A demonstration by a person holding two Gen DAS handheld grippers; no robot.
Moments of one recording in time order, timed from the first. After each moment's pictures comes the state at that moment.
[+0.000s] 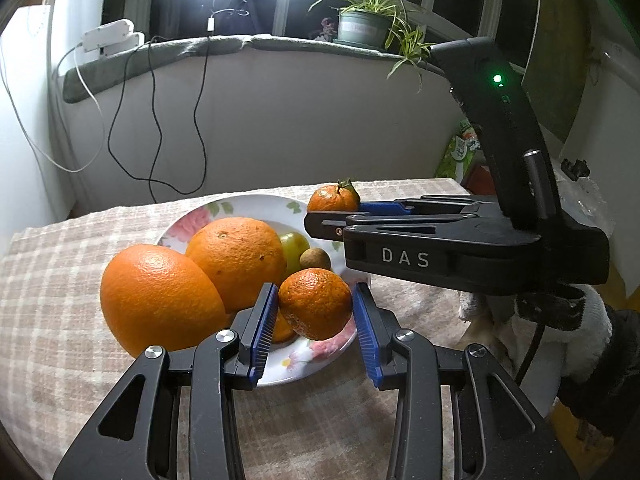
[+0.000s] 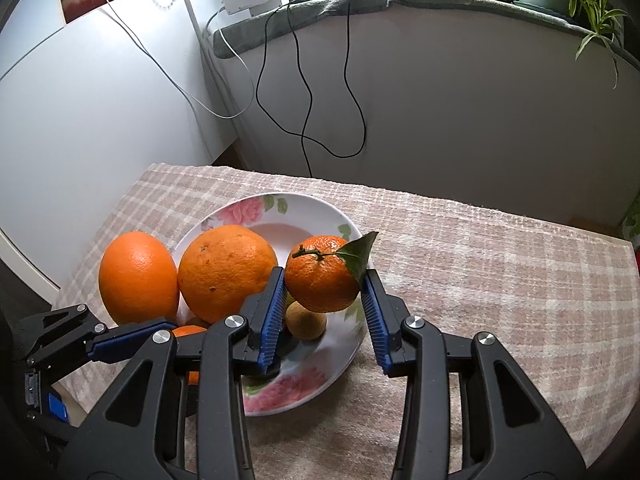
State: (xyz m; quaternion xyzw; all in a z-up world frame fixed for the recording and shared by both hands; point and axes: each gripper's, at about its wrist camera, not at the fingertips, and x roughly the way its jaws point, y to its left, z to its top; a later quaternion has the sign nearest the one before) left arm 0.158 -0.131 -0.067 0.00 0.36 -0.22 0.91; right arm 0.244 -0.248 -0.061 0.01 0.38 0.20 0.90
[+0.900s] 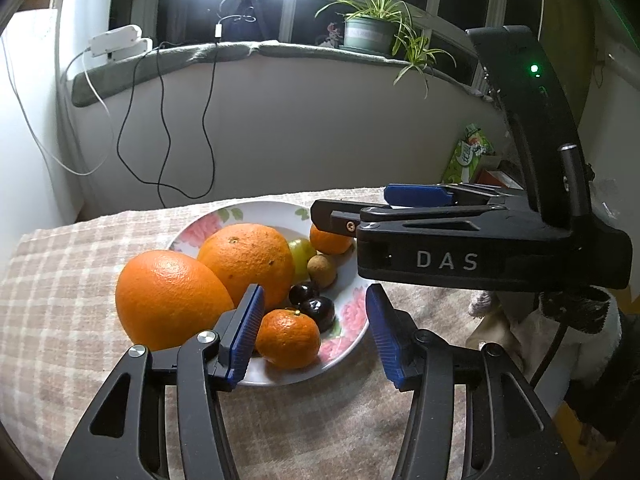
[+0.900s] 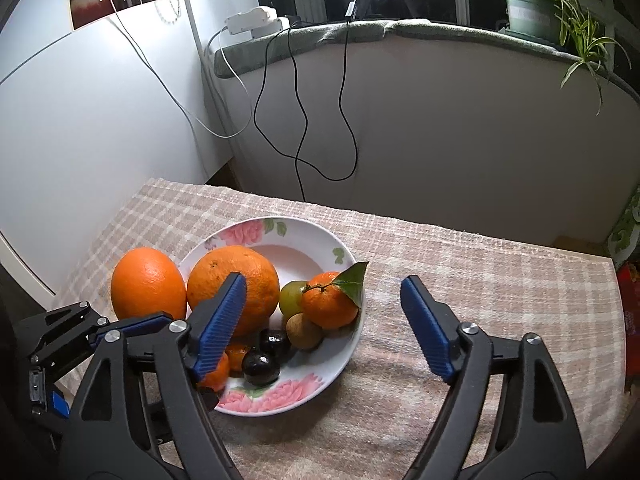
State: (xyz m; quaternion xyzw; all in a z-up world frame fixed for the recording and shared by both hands) left arm 0.153 -0.130 -0.061 0.00 0.35 -0.21 0.91; right arm 0.232 -0.250 -0.042 0.00 0.35 0.18 0.92
